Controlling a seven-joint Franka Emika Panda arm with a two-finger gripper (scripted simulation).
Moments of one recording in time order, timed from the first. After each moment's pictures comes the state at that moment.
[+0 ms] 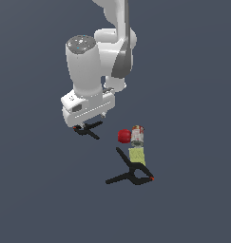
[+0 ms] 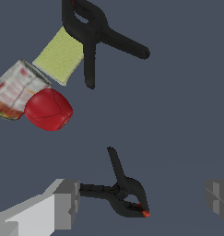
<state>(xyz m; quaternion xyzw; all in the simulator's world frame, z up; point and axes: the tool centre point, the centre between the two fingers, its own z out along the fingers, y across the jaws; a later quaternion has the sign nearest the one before) -0.019 -0.091 0.209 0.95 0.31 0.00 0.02</state>
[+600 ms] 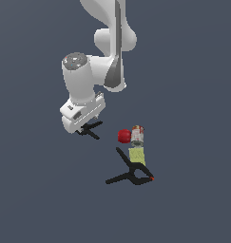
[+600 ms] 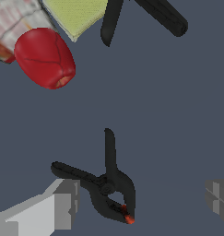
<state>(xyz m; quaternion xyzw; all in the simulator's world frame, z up) -0.041 -0.122 0.160 0.90 0.43 -0.01 0.02</state>
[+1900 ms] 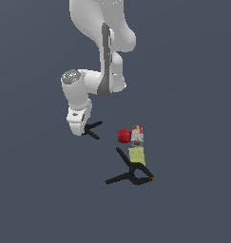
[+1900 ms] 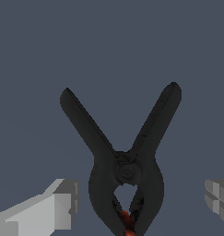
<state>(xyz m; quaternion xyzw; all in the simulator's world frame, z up) -0.100 -0.160 0.077 0.76 0.65 0.00 0.00</state>
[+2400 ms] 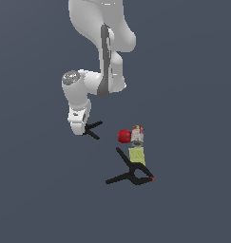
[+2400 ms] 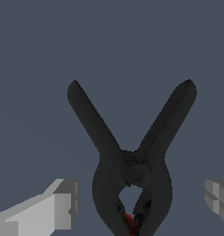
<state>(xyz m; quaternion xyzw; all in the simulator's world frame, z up) -0.107 -0.162 0.070 0.74 0.67 0.00 0.00</state>
